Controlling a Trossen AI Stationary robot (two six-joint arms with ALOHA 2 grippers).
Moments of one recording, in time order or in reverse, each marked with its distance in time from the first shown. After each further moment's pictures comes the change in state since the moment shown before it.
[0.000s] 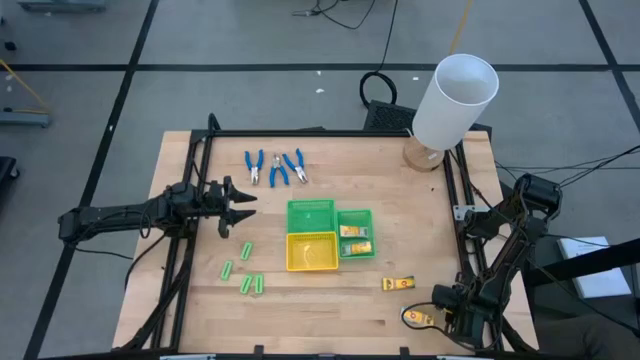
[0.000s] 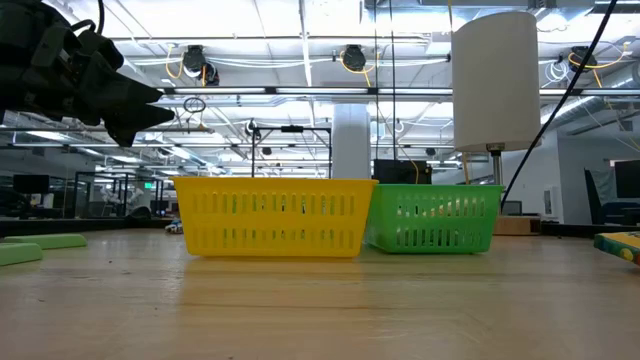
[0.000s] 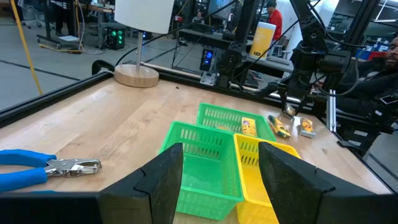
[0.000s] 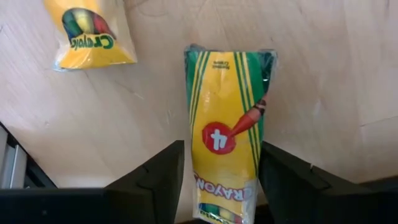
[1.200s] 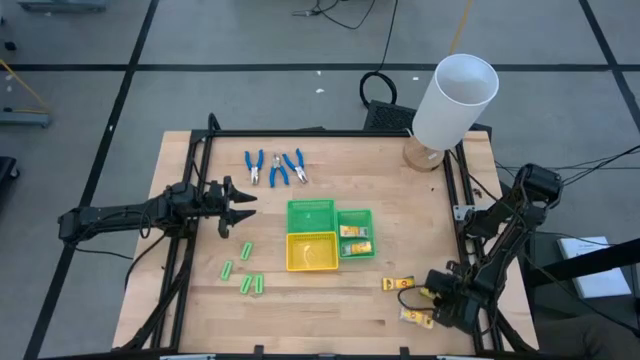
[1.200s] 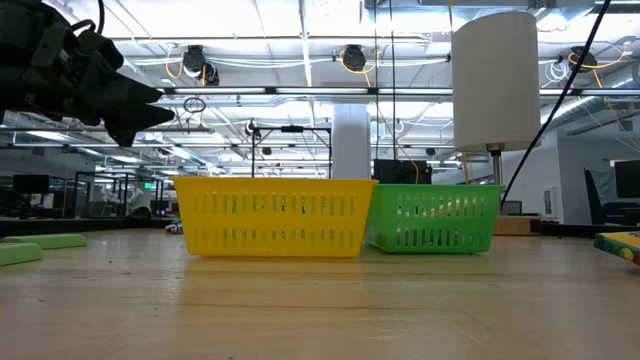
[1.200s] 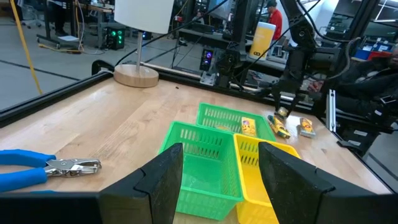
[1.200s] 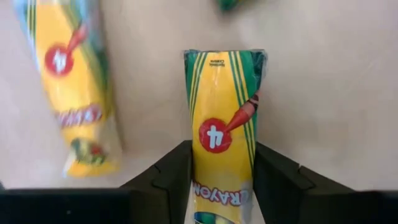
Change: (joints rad) left arm 0.000 0.000 0.000 0.000 0.000 0.000; right arm -0.086 -0.114 -0.098 -0.022 0.317 -0.067
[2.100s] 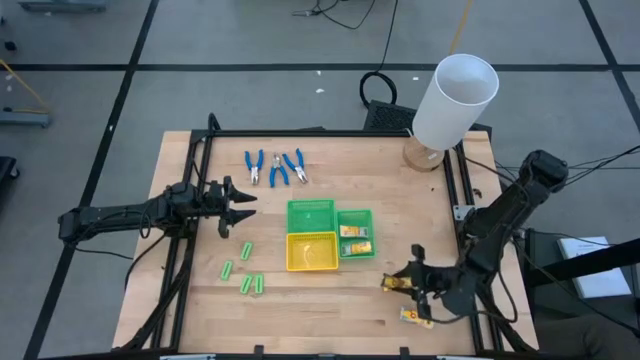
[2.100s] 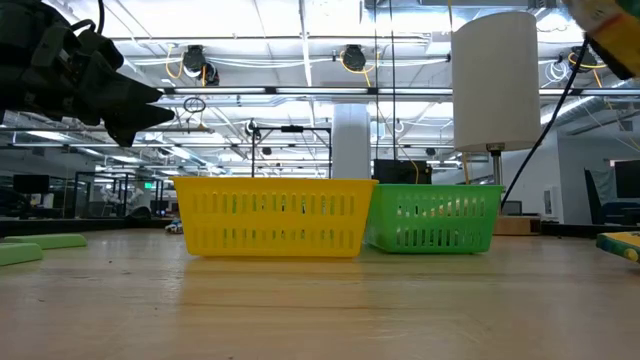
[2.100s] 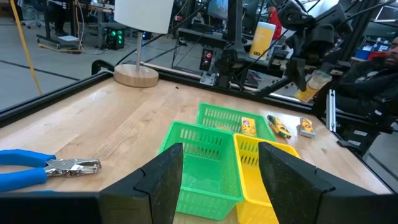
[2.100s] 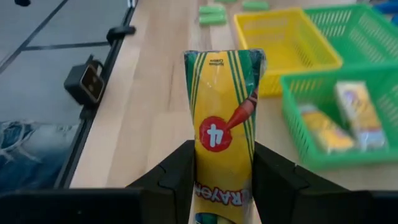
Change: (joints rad) left arm 0.000 0.000 0.000 0.000 0.000 0.000; right arm -0.182 -0.196 -0.001 0.516 0.497 -0.856
